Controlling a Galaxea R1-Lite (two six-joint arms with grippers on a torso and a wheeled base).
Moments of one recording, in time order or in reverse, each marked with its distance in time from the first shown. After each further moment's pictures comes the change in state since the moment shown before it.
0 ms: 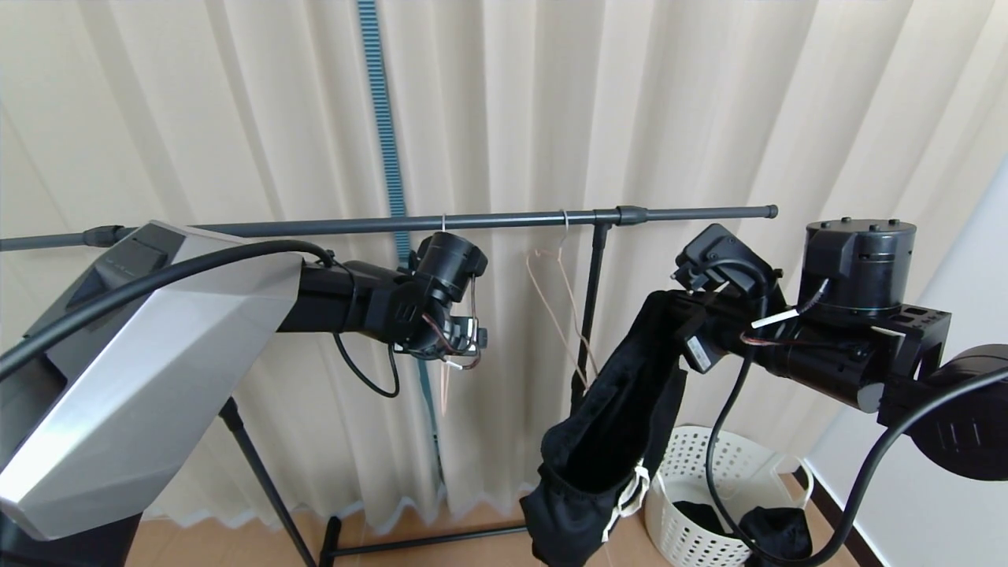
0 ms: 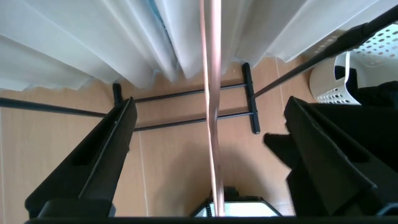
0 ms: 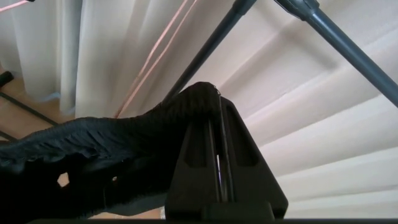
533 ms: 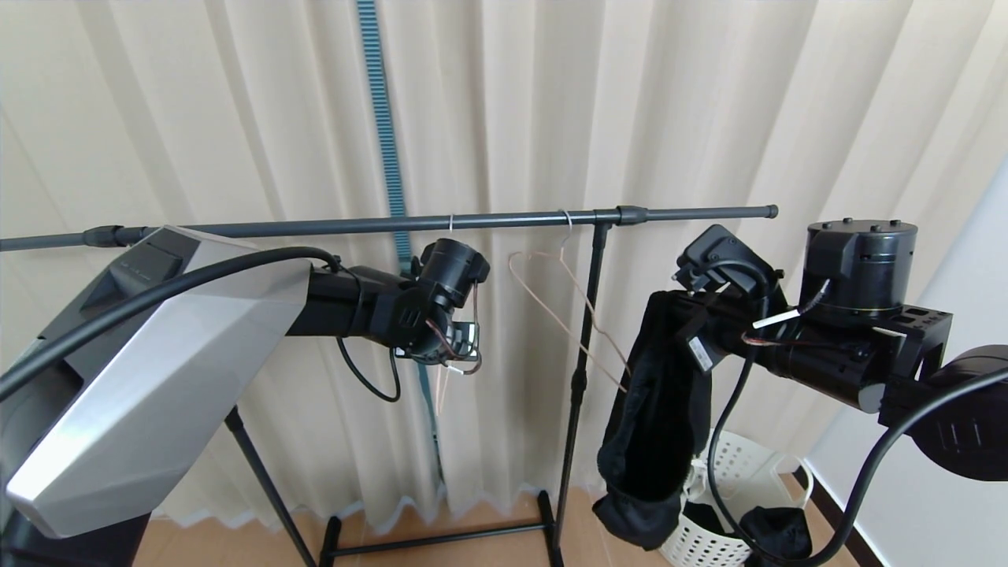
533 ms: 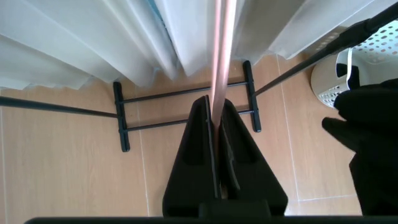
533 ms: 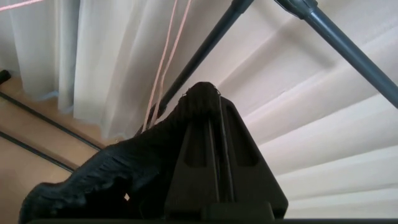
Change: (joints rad) left arm -0.003 0.012 0.003 0.000 0.003 -0.001; right arm 0.000 0.000 0.004 -0.001 0.001 -0.005
